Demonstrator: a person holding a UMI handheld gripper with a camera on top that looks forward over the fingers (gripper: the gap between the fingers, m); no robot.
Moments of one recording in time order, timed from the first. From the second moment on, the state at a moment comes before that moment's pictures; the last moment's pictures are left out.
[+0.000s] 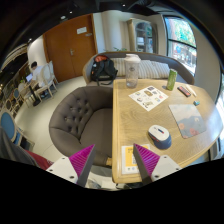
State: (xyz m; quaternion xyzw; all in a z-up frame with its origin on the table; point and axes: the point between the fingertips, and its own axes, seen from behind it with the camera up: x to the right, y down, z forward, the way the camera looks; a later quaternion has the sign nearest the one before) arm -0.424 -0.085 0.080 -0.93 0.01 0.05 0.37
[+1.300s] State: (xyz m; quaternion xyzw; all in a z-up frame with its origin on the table) arm -0.199 0.061 0.106 -0.87 -0.10 0.11 0.46
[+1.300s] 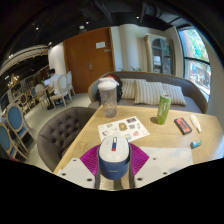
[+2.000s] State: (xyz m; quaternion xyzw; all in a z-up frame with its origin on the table) arm -0.007 0.074 -0.009 -0.92 -0.01 0.04 0.40
